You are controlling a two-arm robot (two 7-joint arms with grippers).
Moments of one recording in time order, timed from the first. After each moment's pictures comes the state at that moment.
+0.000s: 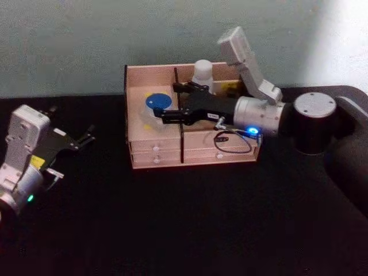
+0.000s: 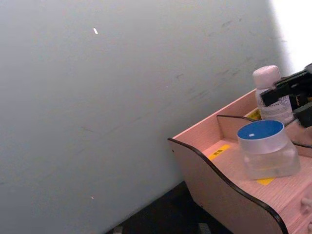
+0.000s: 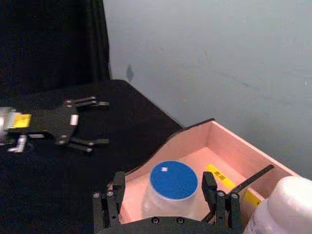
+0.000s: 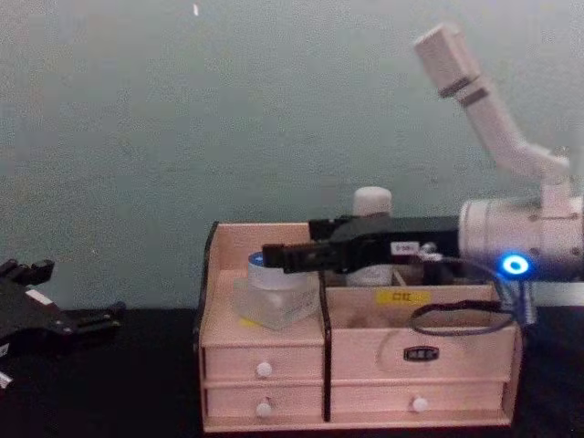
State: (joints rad) left arm -0.20 0.60 0.45 -1.41 -0.25 -0.12 0.03; right arm 0.69 0.27 -0.60 -1.04 0.40 0.08 0.70
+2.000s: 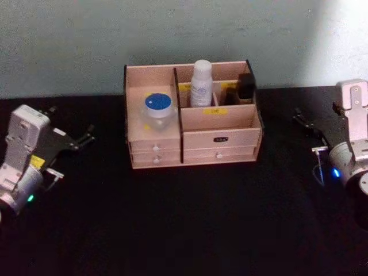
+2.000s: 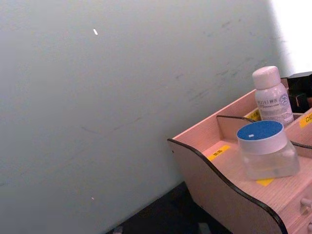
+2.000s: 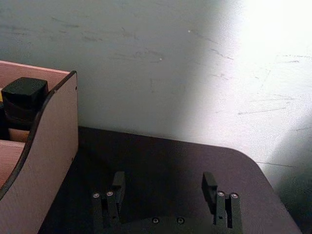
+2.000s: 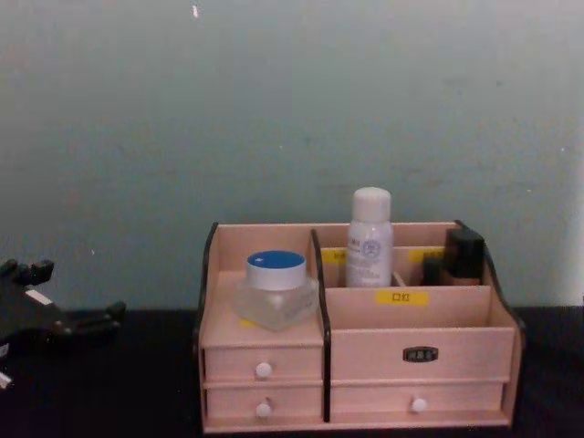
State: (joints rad) left arm -0.20 0.60 0.45 -1.41 -0.25 -0.12 0.03; right arm 0.25 0.36 -0.27 -1.31 0.21 0.07 -0.15
